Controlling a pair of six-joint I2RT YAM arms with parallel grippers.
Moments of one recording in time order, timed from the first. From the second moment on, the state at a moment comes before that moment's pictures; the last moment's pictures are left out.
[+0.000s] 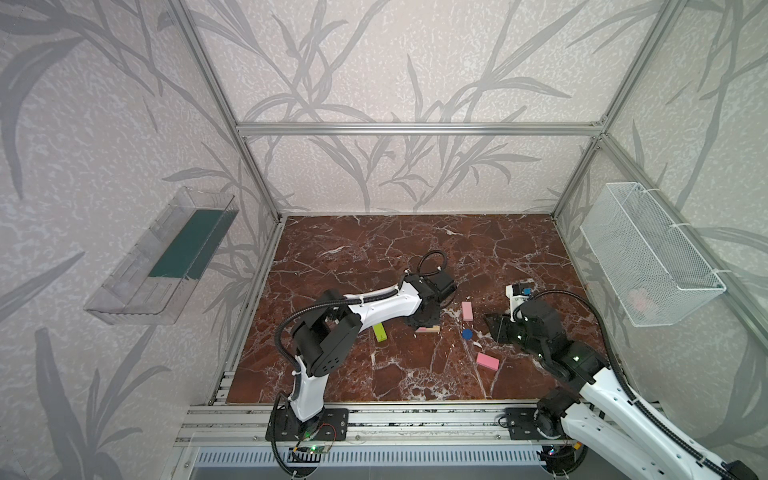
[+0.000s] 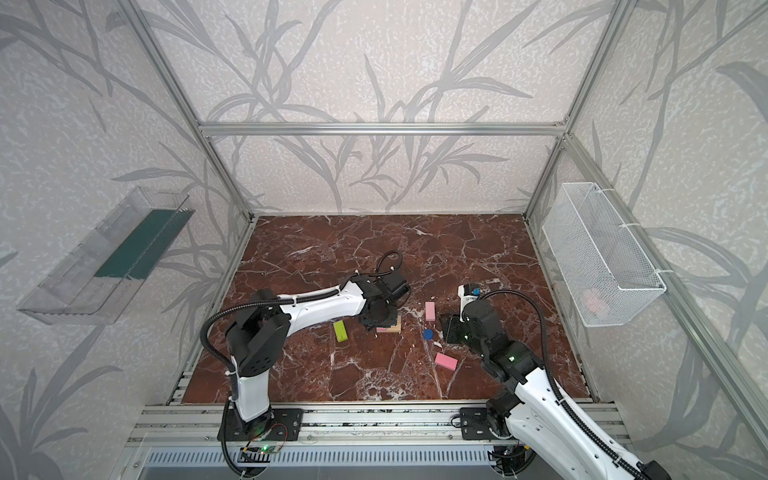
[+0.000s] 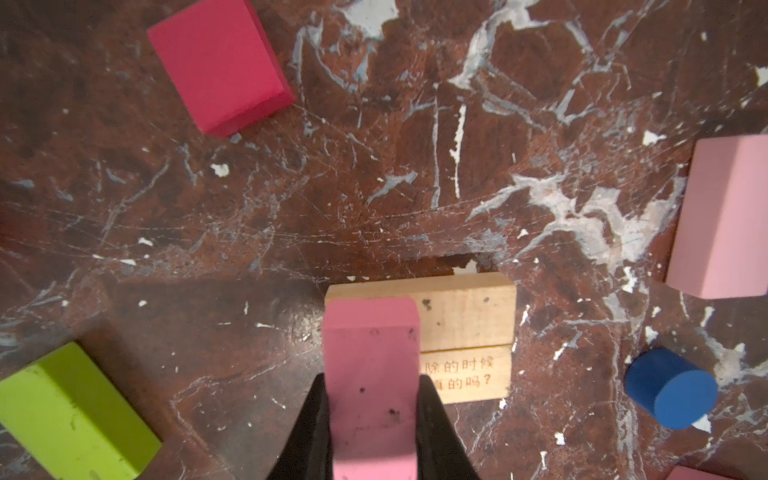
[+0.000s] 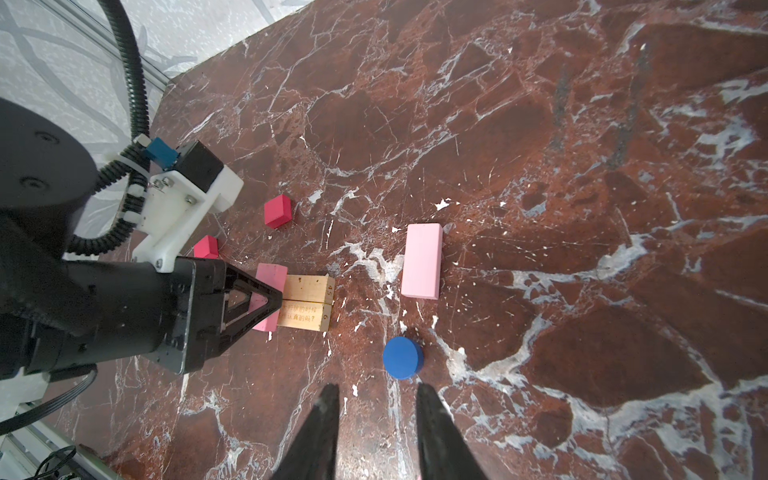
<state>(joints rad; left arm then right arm) -0.89 1.94 1.40 -0.81 -0.12 -0.85 0.52 0.69 0.51 -0.47 0.01 0.59</state>
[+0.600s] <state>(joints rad) -0.88 1.96 1.42 -0.81 -0.12 -0.85 0.52 0.69 0.51 -0.45 0.00 0.60</state>
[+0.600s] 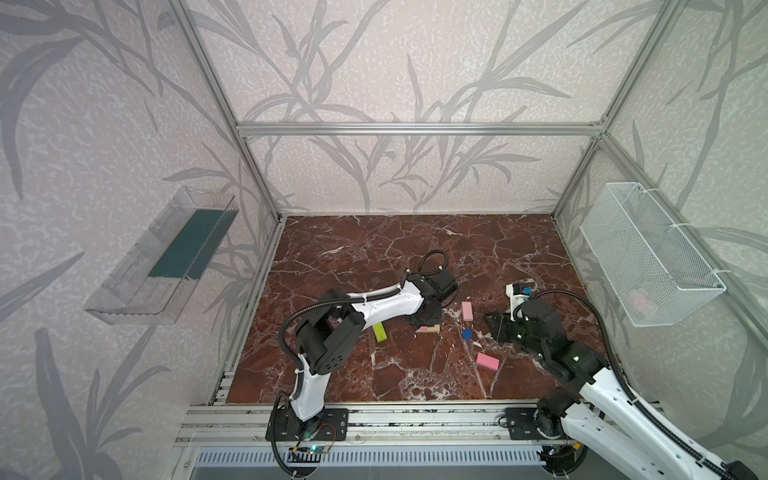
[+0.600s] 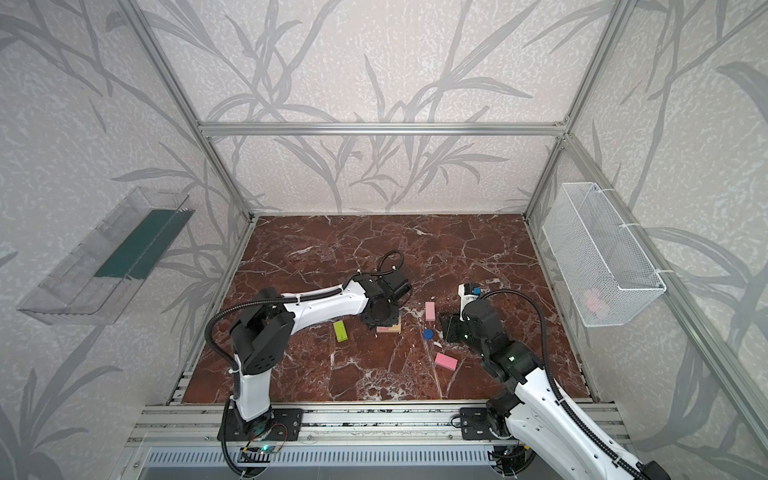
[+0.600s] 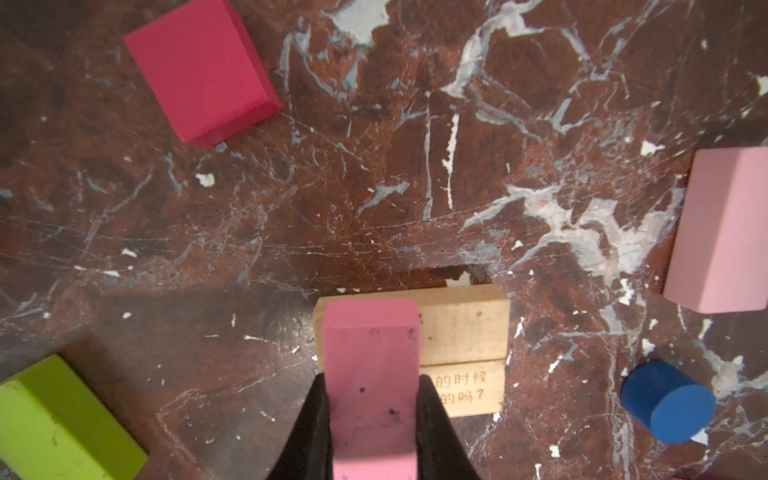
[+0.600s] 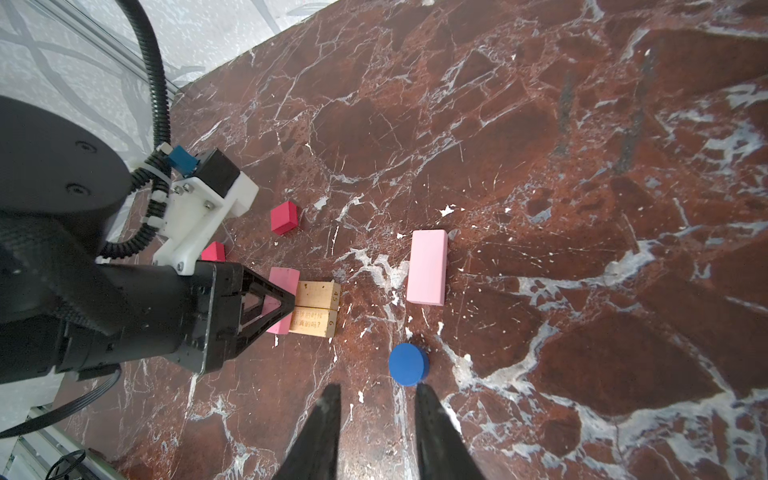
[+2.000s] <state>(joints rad) -0.88 1.98 1.44 -0.83 -0.12 -0.87 0.51 0.69 0.50 -0.45 -0.01 0.61</state>
